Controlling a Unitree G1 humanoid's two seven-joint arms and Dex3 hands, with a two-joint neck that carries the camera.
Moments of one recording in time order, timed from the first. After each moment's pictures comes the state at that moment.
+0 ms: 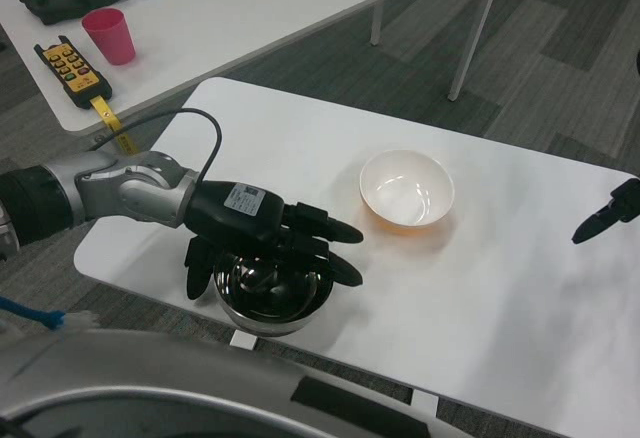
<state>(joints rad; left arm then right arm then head) -0.35 1.00 -0.66 0.11 0.25 -0.98 -0.29 -0.59 -0.60 0.21 0.63 0.28 -0.54 0.07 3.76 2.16</state>
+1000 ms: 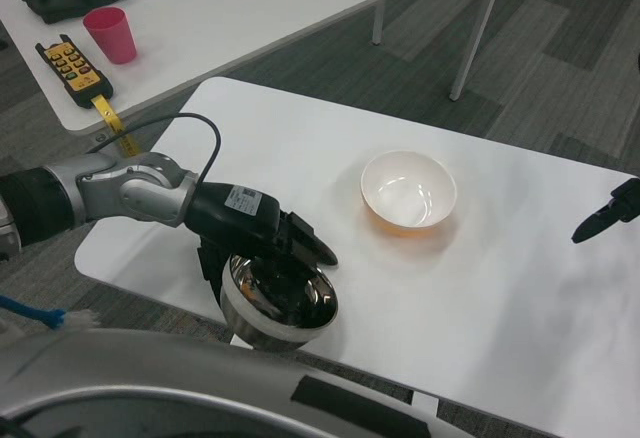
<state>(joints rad) -0.35 0.99 -0.68 0.15 0.22 -0.95 -0.36 -0.59 -0.60 0.22 0.63 0.30 -0.55 0.07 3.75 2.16</state>
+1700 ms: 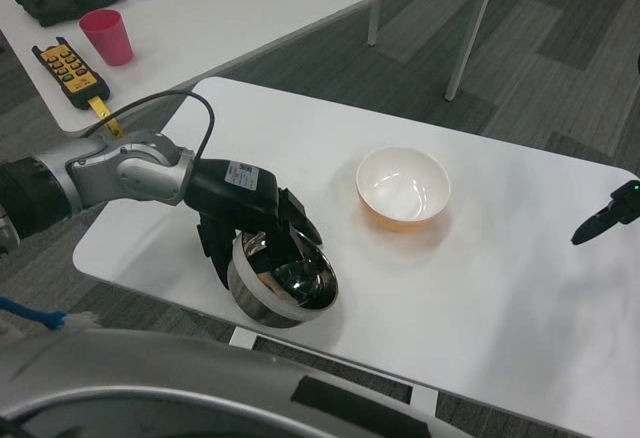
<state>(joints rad) -0.33 0.99 -0.52 0.11 0.21 -0.87 -0.44 -0.59 -0.60 0.22 0.63 0.30 -0.55 0.06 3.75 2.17</state>
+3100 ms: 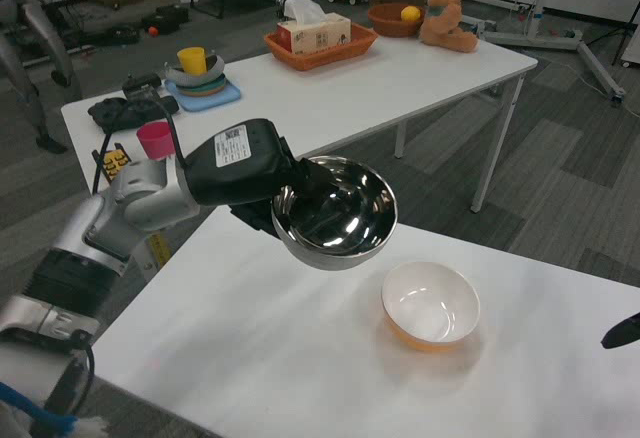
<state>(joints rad) -0.32 0.60 0.30 0.03 0.58 -0.91 -0.28 -0.60 -0.50 0.10 0.65 0.30 -0.55 0.05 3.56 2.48</state>
